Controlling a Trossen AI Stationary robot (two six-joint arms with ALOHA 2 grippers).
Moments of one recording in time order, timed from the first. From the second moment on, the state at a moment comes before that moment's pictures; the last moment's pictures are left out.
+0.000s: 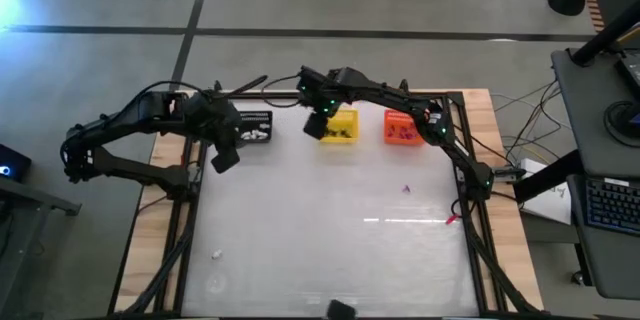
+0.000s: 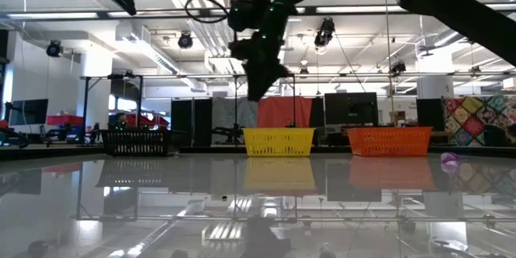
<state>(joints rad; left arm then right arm) 0.23 1.06 1.35 -1.30 -0.07 -0.14 -0.40 2.34 2.36 -1.21 -0.01 -0.01</state>
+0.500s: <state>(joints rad) 0.23 1.05 1.35 -1.31 -0.06 0.00 -0.36 2.30 2.35 -1.57 0.00 0.20</state>
